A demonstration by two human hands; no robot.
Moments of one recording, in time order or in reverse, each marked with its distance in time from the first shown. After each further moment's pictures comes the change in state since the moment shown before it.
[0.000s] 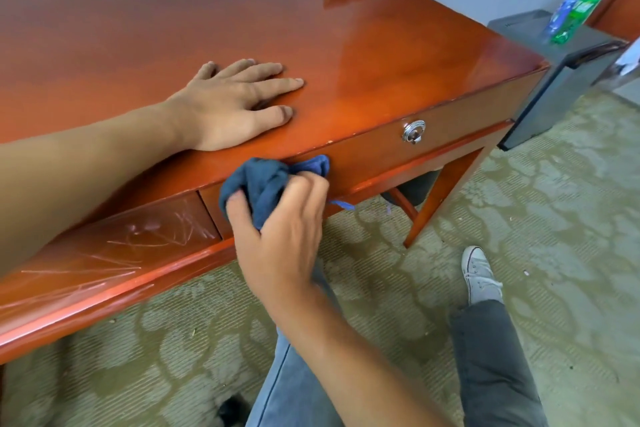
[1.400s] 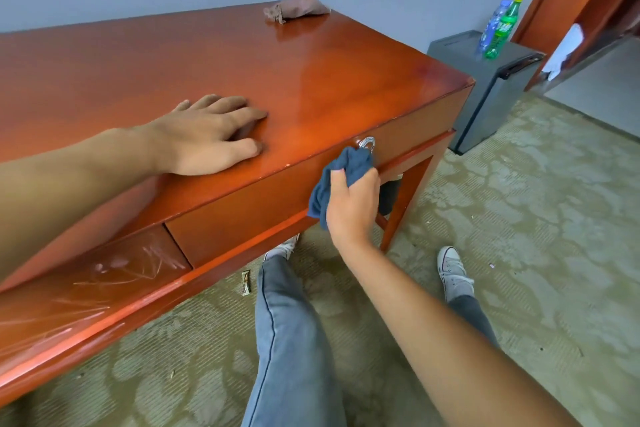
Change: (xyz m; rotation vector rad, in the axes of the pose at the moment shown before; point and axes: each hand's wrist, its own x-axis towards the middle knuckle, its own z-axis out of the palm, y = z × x) left_hand 0.009 0.019 -0.013 0.031 -0.092 0.026; right_hand 0.092 0.100 -0.061 0.047 0.107 0.493
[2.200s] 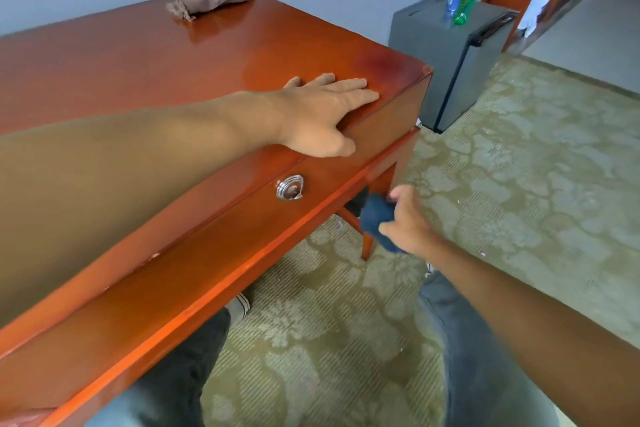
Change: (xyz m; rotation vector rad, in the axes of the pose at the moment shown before) left_hand 0.197 0.198 -0.021 0.074 -0.104 0.342; right_hand 0.194 0.177 -0.117 -0.525 -0.410 -0.023
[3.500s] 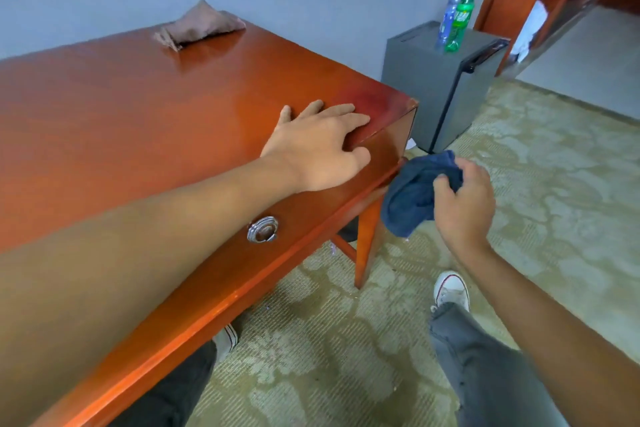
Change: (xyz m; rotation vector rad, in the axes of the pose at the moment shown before) left_hand 0.025 0.024 0.015 -0.156 0.257 -0.120; right_hand 0.016 -0.024 -0.100 0.107 0.740 0.036
